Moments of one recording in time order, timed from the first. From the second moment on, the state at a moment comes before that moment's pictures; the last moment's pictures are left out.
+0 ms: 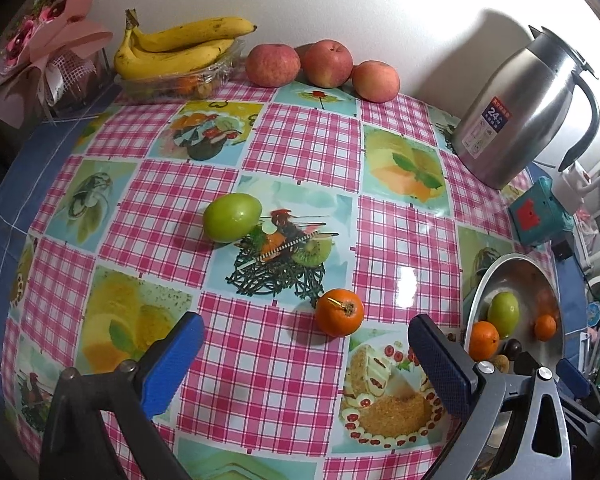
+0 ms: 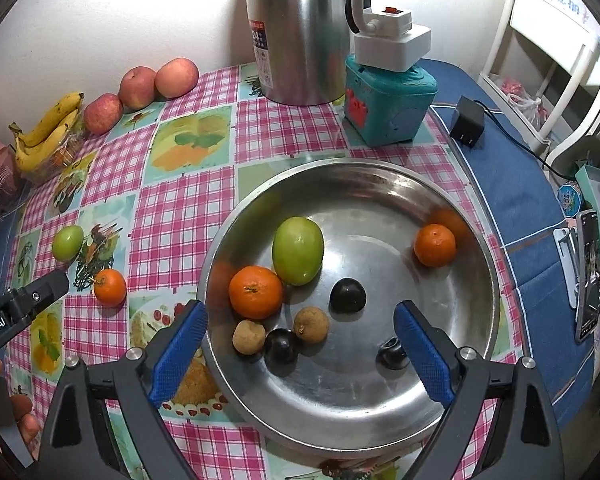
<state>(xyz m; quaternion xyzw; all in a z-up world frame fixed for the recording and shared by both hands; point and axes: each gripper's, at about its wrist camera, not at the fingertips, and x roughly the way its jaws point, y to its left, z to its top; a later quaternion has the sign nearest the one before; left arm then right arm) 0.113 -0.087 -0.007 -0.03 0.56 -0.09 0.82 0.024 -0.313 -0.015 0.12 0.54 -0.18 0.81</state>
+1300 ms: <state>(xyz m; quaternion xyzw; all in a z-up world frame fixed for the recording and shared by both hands) 0.138 0.006 -0.001 0.01 0.55 -0.03 0.84 0.059 -0.243 -0.022 0.10 0.55 -0.12 0.82</state>
